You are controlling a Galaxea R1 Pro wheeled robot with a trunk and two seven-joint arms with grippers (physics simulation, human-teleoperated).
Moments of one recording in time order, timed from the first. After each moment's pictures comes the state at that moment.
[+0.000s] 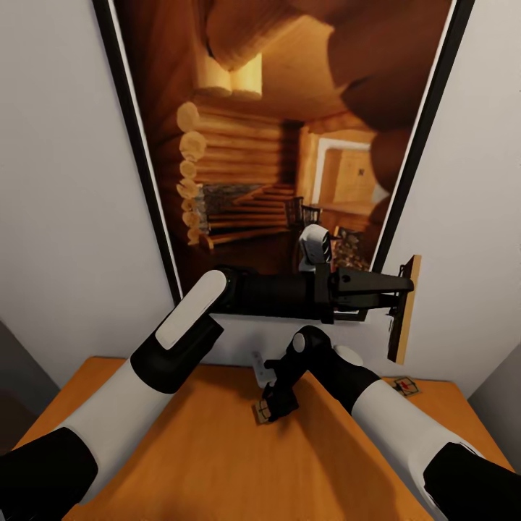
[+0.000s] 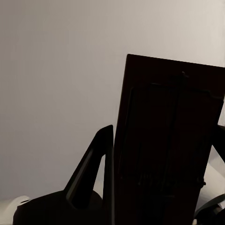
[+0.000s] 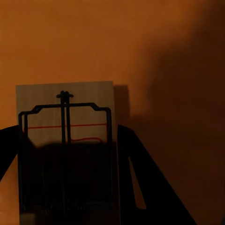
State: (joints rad) left arm -1.03 -0.10 -0.67 -1.45 1.84 1.01 -0.10; right arm -0.92 0.05 0.65 -0.81 0.71 0.10 1.28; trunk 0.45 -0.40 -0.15
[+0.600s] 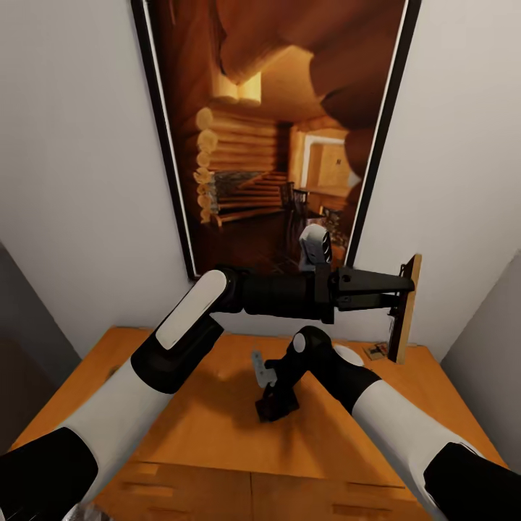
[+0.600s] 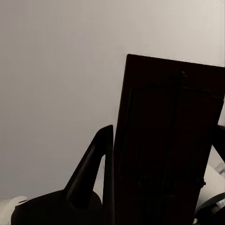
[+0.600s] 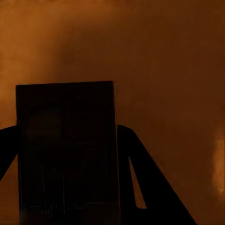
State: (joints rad) left arm -1.03 -0.10 -0.67 -1.45 1.84 1.01 -0.10; right arm -0.92 0.05 0.65 -0.81 0.71 0.10 1.28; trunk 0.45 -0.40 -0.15
